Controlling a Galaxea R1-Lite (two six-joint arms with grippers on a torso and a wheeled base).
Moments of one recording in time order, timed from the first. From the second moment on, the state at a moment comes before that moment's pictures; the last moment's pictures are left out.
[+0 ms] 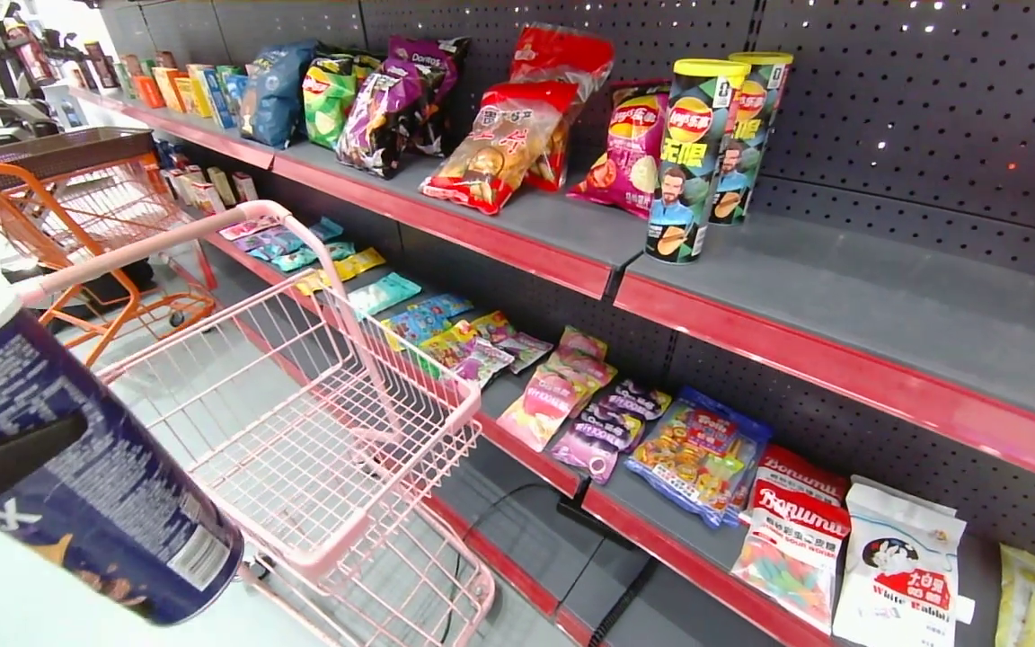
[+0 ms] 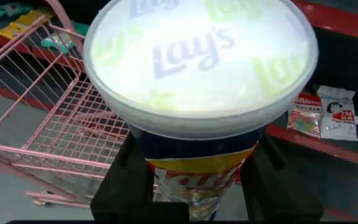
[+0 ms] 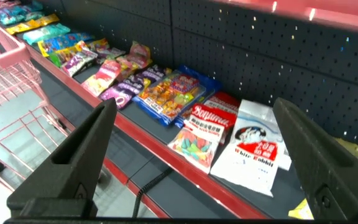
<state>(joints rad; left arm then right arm) -0.02 0.80 -0.59 -0.02 -0.38 -0.02 0.00 0.00 0.00 0.00 -0.01 0.01</state>
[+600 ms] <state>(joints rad) -0.02 0.57 -0.51 0.08 -0.37 0.00 0.00 0.00 0.00 0.00 -0.01 0.01</state>
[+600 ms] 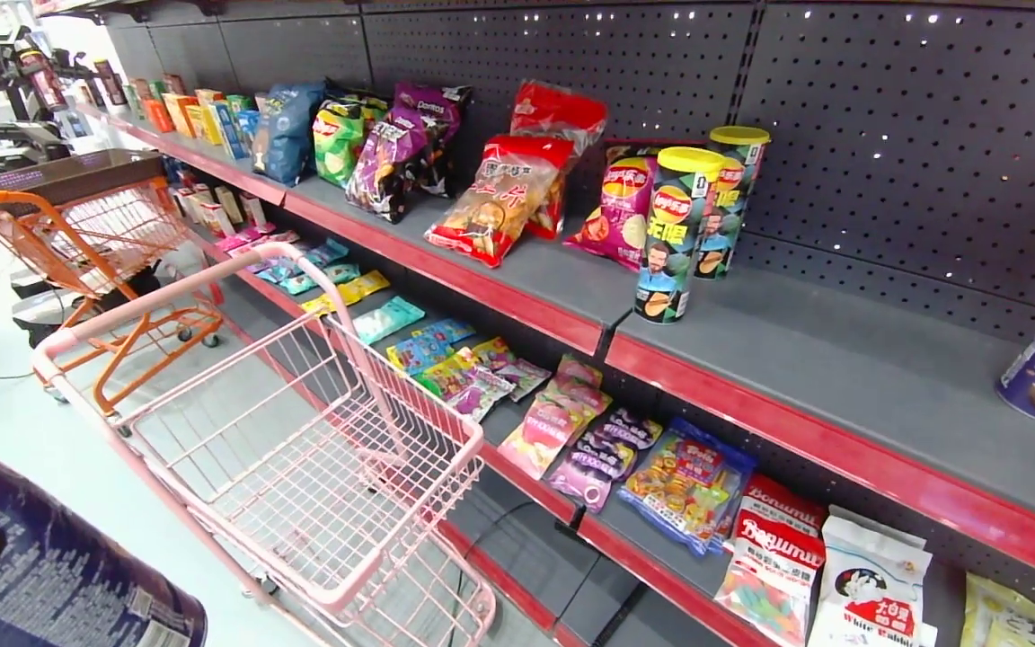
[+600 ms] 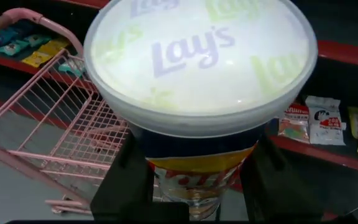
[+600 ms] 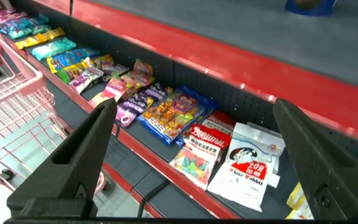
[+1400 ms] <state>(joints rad) -0.01 0.53 -0.47 0.07 -0.23 0.10 0.00 0.00 0.00 0.00 -0.01 0.01</state>
